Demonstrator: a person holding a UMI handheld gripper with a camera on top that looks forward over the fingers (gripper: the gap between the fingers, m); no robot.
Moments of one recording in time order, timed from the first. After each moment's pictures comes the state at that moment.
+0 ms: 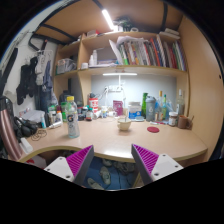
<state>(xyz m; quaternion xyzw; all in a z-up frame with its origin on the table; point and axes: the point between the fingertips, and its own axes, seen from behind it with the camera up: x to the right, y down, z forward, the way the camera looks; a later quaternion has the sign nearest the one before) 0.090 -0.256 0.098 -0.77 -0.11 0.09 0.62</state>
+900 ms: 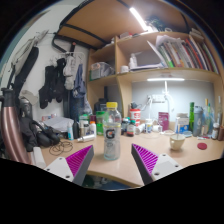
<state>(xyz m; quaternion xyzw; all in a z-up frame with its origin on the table) -0.125 -0.181 0.102 -0.69 -0.23 0.23 0.65</state>
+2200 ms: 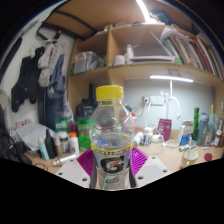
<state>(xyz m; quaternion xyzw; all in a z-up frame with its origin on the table) -0.231 -0.013 0.133 -0.71 -0.18 0.16 0.66</state>
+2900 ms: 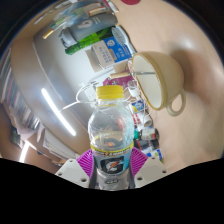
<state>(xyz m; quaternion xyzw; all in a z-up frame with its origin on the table) -0.074 0.115 0.169 -0.52 0.40 0.72 0.21</state>
